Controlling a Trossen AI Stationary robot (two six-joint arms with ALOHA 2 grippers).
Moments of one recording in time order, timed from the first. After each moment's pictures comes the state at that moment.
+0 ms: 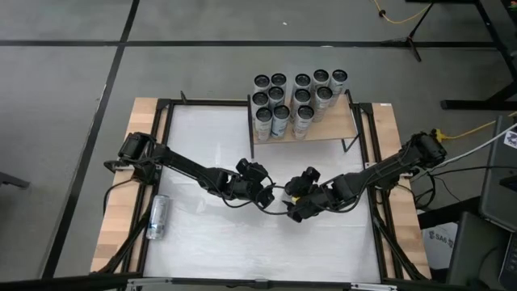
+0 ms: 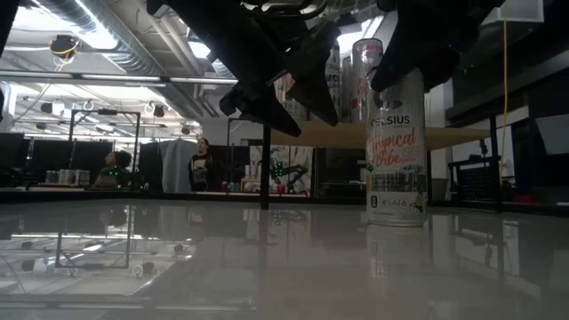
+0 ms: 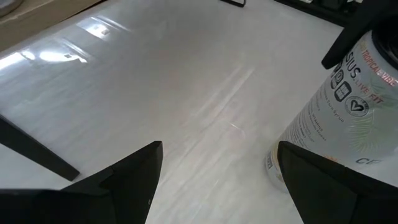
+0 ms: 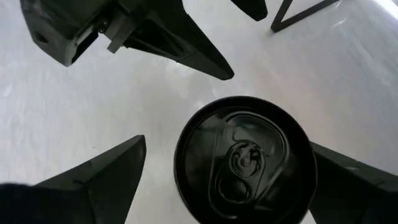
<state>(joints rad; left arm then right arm) -0.23 1.85 1.19 -0.12 -0.67 -0.65 0.44 1.55 1.10 -0.59 0.49 0.73</state>
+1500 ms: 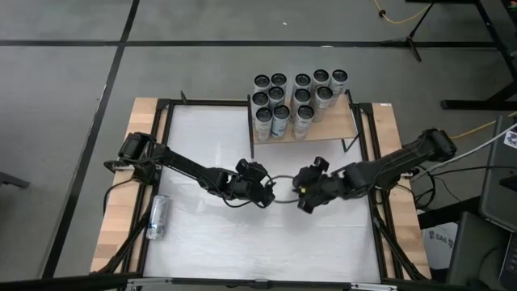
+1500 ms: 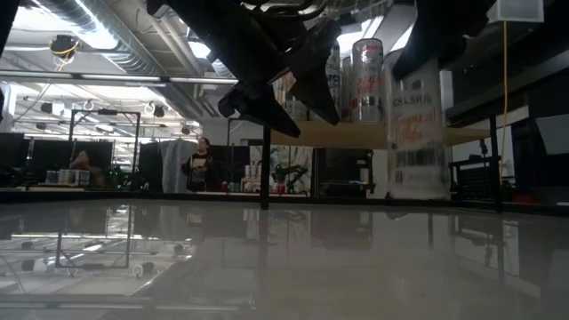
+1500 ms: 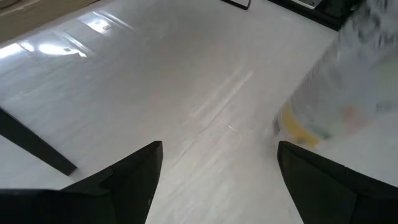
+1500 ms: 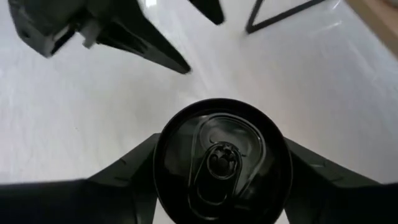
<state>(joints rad) -0.23 1.85 1.19 -0.12 -0.67 -0.70 0.40 1.42 1.10 -0.72 0.46 0.64</state>
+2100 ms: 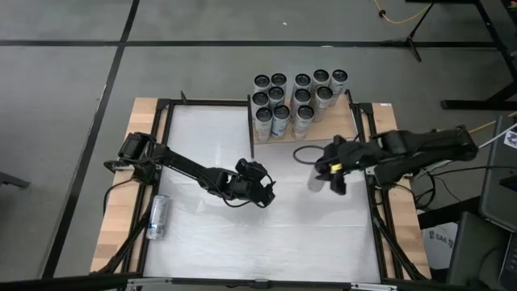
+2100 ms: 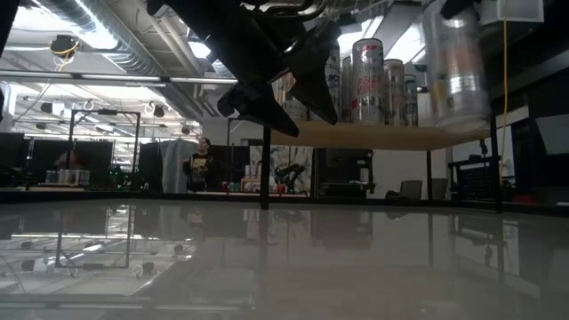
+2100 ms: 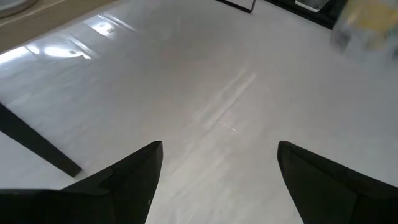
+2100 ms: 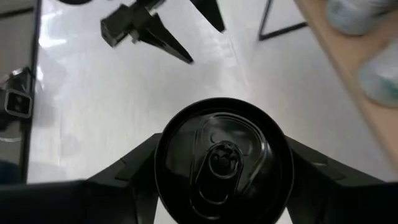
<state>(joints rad) -0.23 1.85 1.19 -0.13 -0.69 -0.70 0.19 1.07 1.14 -0.92 0.12 0.35</state>
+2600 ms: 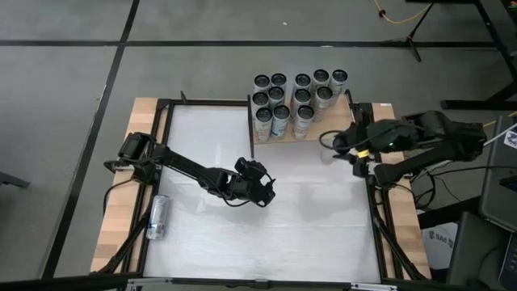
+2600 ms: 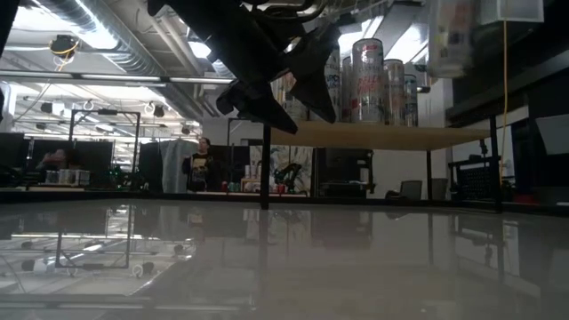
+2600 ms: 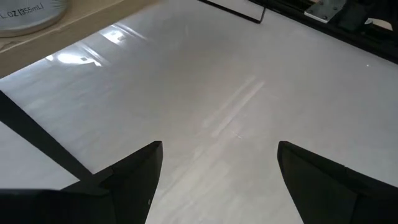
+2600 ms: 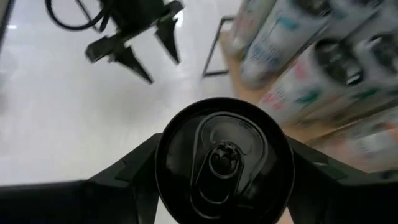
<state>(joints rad) -0.23 1.85 1.19 -0.12 -0.74 -0.70 0.17 1.06 1.50 -1.25 0.27 0.10</state>
